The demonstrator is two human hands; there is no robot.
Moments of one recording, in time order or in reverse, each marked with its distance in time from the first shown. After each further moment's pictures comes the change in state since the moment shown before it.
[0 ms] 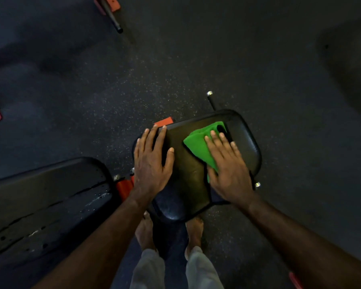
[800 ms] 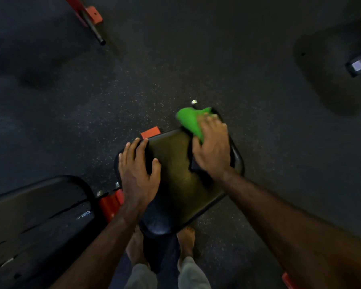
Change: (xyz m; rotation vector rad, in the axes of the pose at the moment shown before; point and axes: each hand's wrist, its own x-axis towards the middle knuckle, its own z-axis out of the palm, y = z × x) left_hand 0.007 0.025 -0.002 -0.149 0.075 -0.146; right_hand 0.084 0.019 -0.015 0.096 0.108 0.208
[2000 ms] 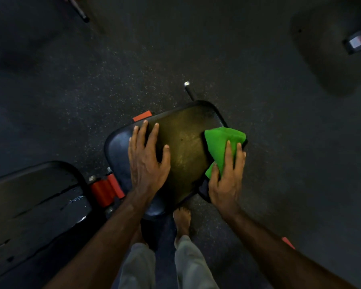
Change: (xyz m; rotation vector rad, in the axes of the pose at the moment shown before) left_hand -0.018 0.032 0.021 -0.005 -0.057 0.101; right_hand -0.142 0.027 0.014 0.241 0.213 0.375
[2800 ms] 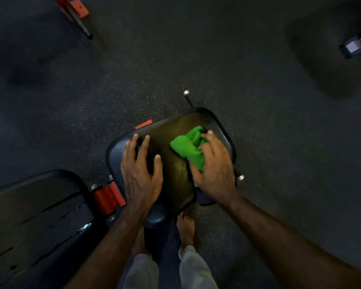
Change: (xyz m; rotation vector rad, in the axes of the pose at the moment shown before) left_hand -0.013 -0.007 -0.009 -0.013 0.102 -0.037; right_hand 0.045 -0.028 -0.004 -0.143 -0.112 -0.393
